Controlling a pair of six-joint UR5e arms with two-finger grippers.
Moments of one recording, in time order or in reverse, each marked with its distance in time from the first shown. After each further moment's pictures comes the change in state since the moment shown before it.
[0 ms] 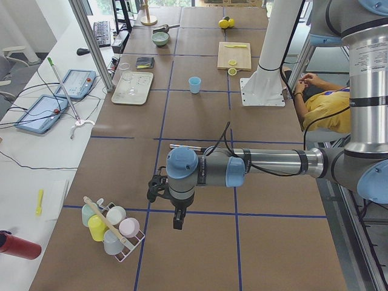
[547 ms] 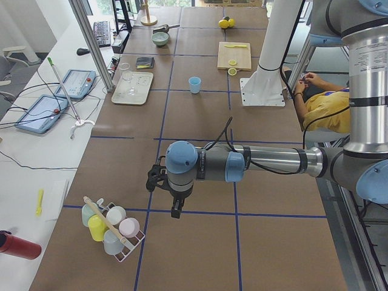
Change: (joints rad) left arm 0.000 -0.003 -0.020 0.010 -0.095 0.016; right arm -0.001 0.001 -0.001 0.000 0.017 0.000
